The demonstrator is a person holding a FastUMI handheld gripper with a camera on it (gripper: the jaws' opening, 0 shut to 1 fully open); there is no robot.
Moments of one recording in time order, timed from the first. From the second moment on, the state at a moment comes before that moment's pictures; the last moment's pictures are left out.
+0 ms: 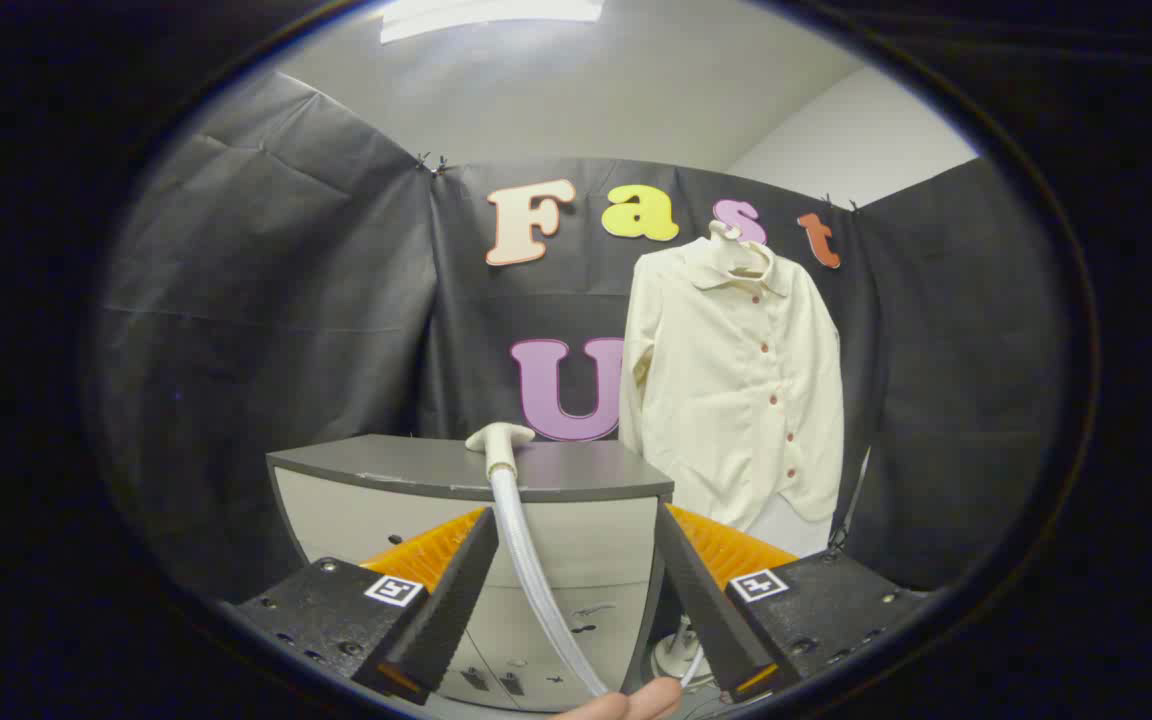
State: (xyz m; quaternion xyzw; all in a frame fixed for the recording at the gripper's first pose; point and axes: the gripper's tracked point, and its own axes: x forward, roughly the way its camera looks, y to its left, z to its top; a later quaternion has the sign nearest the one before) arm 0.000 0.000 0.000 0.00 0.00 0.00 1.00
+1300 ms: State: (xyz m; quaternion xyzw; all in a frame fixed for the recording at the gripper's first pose) arm 0.071 0.019 0.020 0.02 0.03 0.01 1.00
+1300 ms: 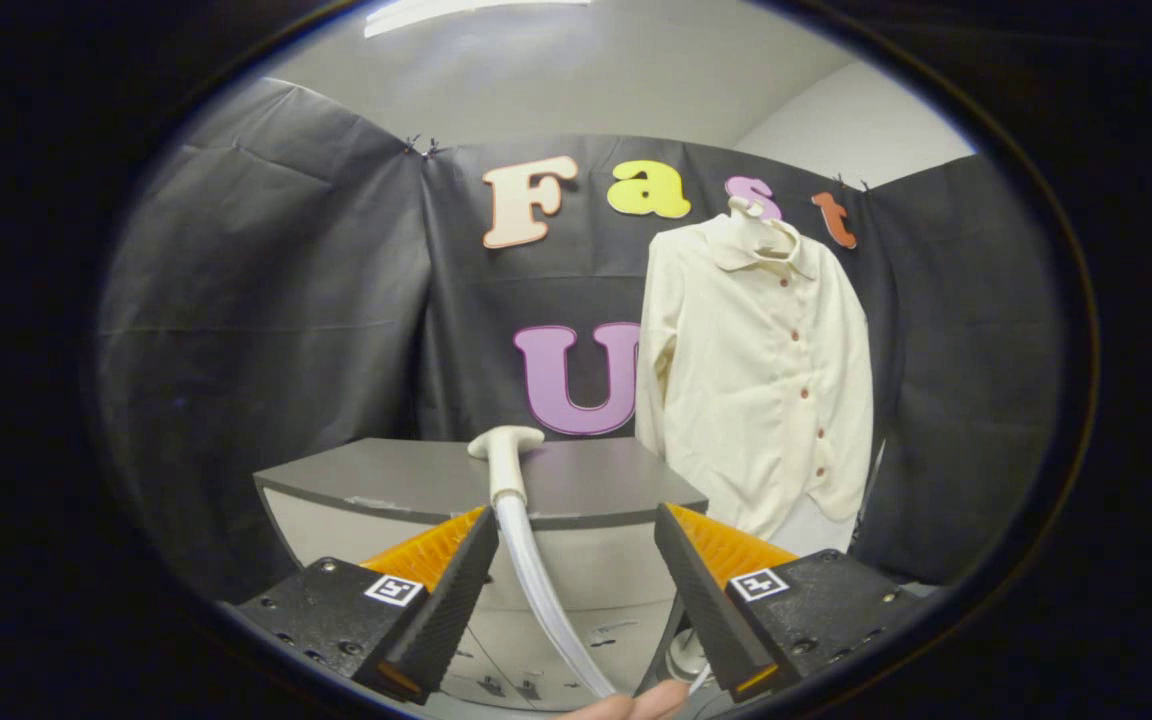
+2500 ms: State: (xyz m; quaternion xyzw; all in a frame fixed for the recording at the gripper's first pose) arm 0.309 0.118 -0.040 0.03 0.30 0.08 0.95
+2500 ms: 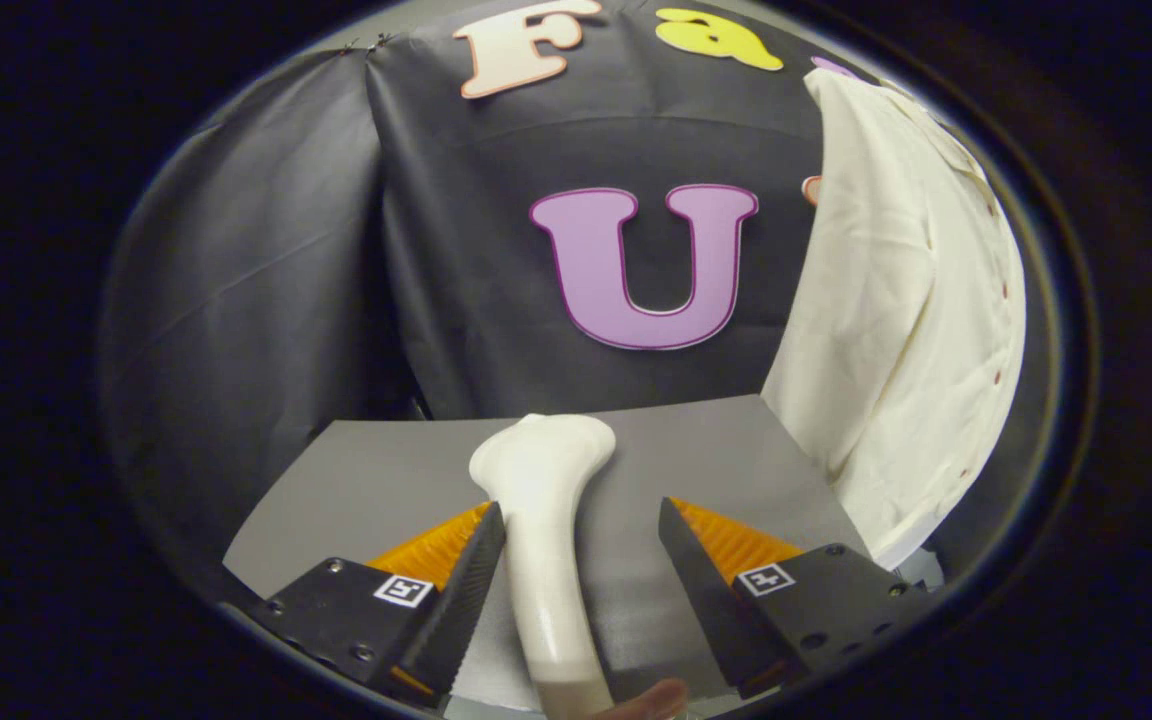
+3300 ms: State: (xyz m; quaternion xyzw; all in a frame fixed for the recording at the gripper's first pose) arm 0.307 0.127 -0.032 -0.06 0.28 0.03 0.96
